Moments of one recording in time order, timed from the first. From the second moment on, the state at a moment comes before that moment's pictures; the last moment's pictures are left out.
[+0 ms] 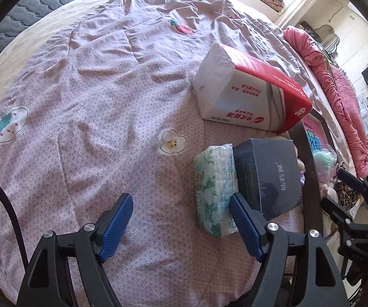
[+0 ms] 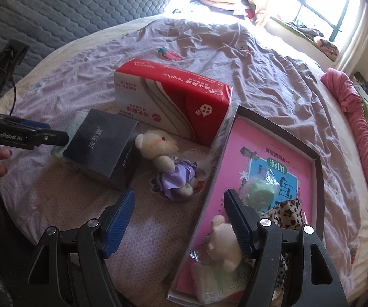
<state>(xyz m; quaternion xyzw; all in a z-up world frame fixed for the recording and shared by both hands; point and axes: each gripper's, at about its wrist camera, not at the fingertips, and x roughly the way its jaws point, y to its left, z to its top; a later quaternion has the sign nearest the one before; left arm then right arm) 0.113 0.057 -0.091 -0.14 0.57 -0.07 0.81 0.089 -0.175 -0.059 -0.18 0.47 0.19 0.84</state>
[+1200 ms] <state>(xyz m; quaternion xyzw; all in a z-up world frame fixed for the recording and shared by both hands) 0.141 0.046 -0.116 -0.13 0.60 -0.10 0.78 0.129 -0.143 -0.116 -0.28 0.46 0.20 0.82</state>
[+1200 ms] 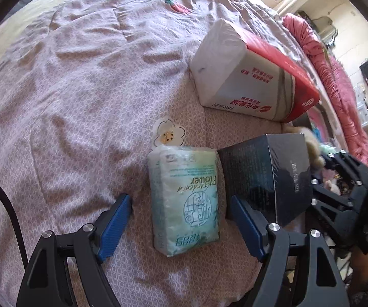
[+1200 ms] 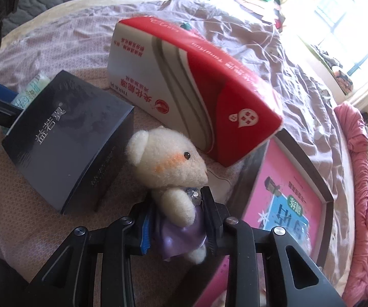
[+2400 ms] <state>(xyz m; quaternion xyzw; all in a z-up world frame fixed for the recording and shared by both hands) 0.109 0.005 -0.015 -0.07 0.52 -0.09 0.85 0.080 -0.236 0.022 -0.03 0.39 0.16 0.91</state>
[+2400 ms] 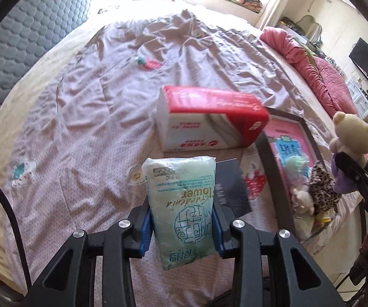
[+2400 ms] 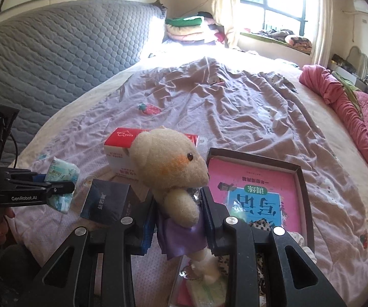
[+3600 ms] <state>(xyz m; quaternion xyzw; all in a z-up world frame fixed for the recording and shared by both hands) 0.068 -0.186 0.047 0.04 0.48 -0.23 0.85 0.019 -0.421 0.039 0.09 0.38 0.00 0.92</state>
